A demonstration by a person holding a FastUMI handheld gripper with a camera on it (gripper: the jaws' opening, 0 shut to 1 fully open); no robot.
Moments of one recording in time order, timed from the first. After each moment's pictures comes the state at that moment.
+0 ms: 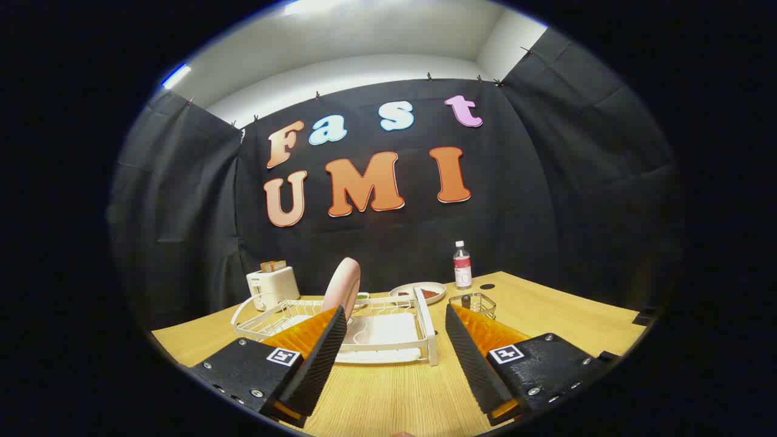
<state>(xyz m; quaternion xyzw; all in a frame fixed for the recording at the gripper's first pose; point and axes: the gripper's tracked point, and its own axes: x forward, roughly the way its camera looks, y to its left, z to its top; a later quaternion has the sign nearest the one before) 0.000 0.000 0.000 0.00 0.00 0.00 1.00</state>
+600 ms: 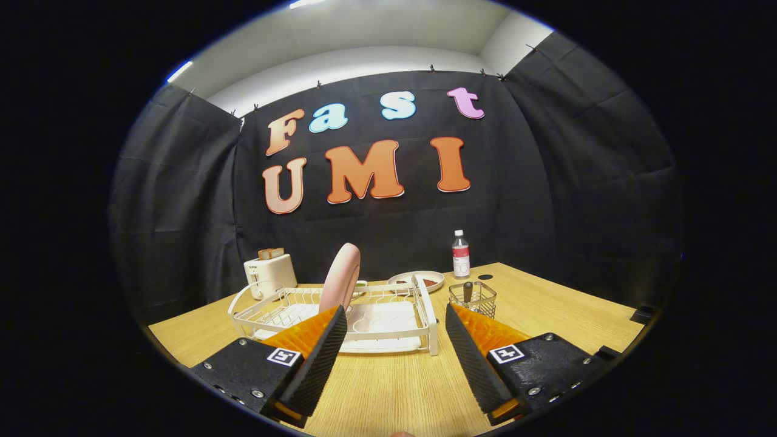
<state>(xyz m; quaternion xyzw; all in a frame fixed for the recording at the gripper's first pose) -0.002 0.008 -0.019 -0.02 0.03 0.00 1.00</state>
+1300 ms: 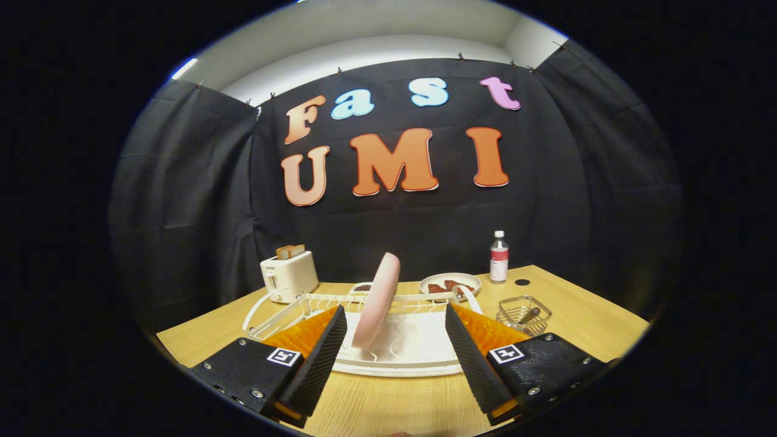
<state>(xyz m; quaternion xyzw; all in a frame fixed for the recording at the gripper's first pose) 0.077 0.089 -0.001 -0.02 0.07 0.07 1.00</state>
